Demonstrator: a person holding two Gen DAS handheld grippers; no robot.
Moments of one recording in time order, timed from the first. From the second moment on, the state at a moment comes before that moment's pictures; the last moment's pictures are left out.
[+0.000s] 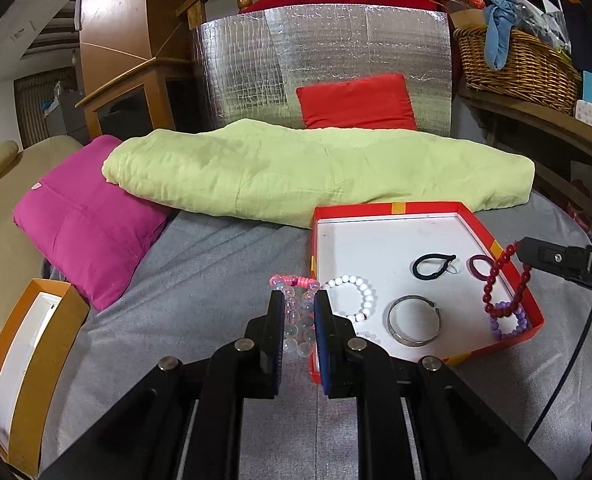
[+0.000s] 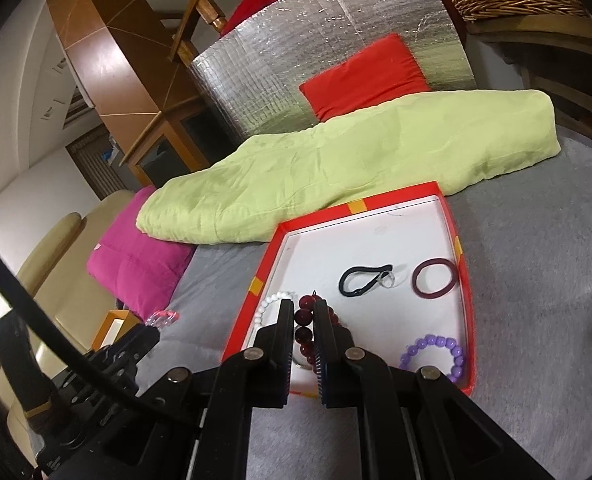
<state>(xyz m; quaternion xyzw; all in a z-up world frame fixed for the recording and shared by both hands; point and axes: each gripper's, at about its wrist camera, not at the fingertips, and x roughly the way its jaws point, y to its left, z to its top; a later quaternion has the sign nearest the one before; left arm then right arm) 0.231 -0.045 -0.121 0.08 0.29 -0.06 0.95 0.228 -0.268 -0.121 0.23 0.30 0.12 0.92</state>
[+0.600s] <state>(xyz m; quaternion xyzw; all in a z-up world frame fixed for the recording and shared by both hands) 0.287 -0.066 -0.140 0.04 0.34 -0.15 0.93 0.277 -0.326 -0.141 0.29 0.30 0.07 0.90</state>
